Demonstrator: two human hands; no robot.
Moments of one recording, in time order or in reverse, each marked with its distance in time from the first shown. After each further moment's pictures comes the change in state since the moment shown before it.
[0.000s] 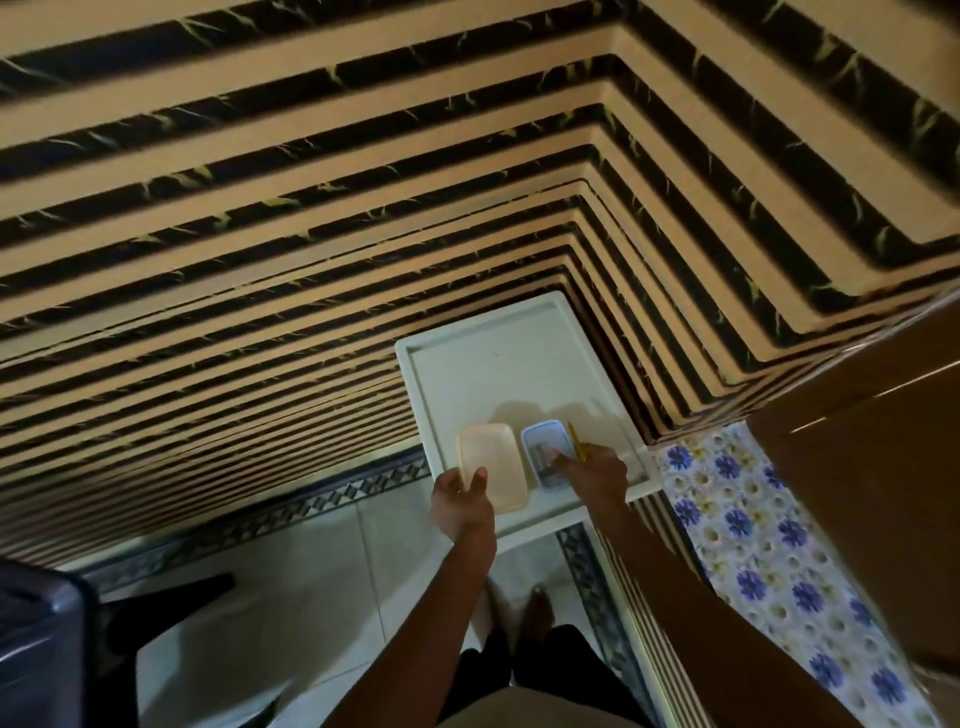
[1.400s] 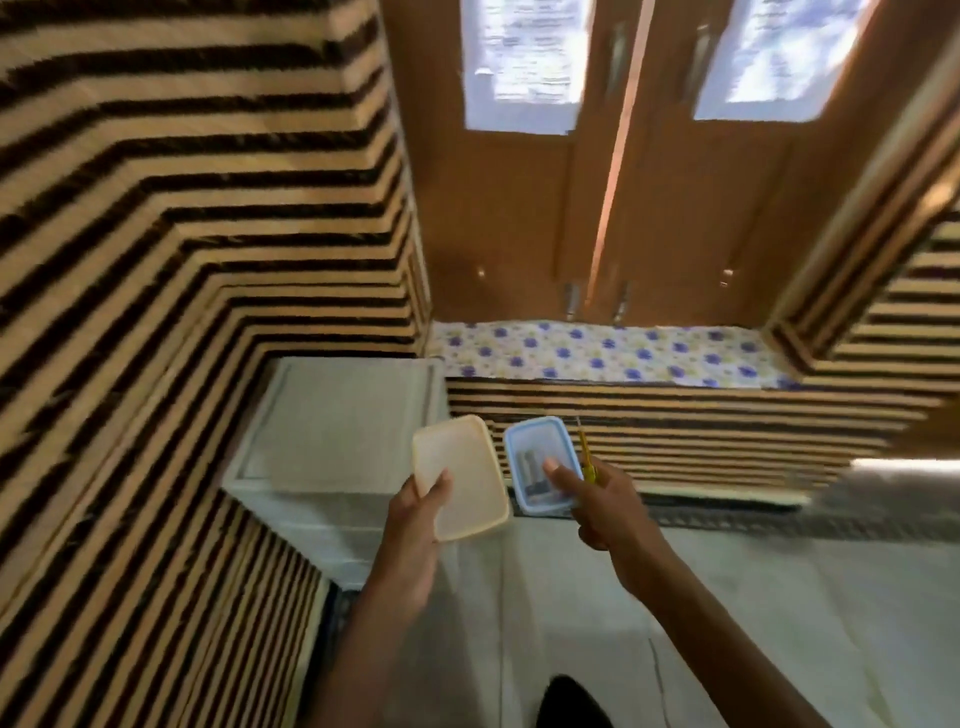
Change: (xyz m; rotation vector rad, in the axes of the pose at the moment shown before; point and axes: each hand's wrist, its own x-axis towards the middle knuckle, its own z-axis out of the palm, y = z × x) left_hand -0.033 0.045 -0.294 0.282 -1.567 0.220; right_hand -0.478 -0.052 0.111 1.054 0.721 0.197
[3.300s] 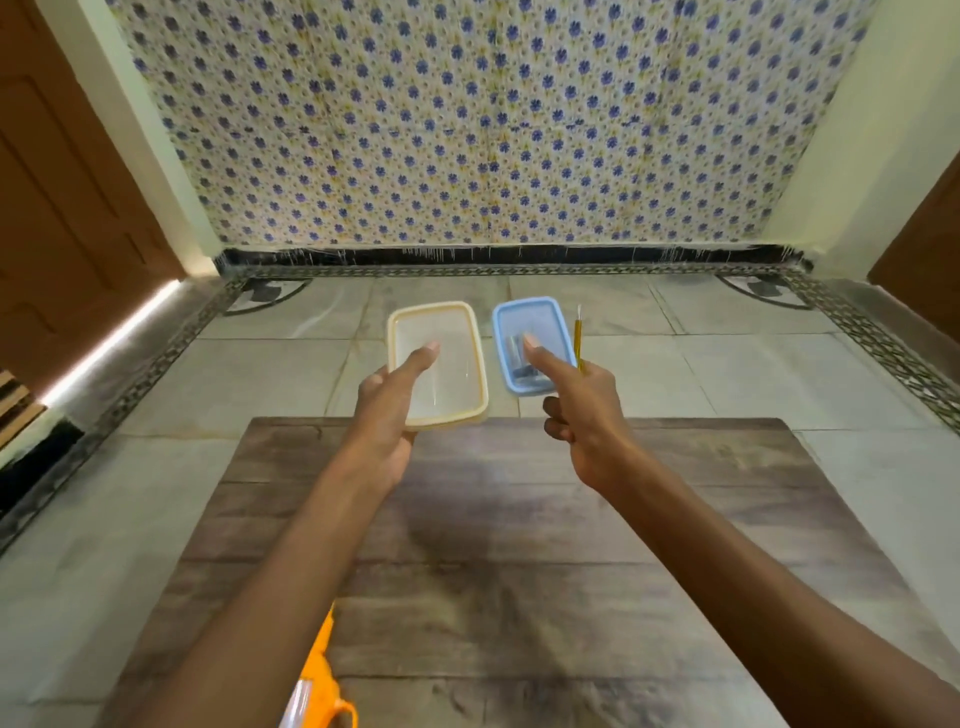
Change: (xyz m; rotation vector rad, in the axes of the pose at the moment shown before) left_hand -0.462 -0.795 0.248 0.530 -1.443 -0.355; right_hand -0.567 0.724 -0.369 0.690 1.673 -0.224
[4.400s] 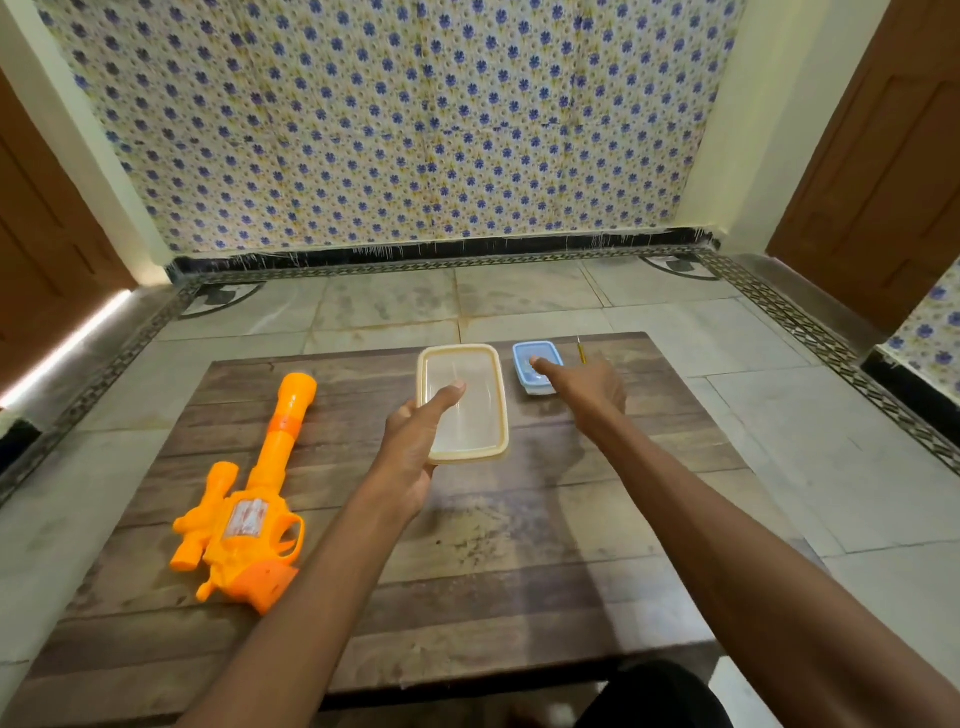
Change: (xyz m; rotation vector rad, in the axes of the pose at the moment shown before) left_hand -0.176 -0.111 0.031 0.039 -0.137 -0.113; right_hand -0.072 0.057 -0.149 -0.667 0.493 0.044
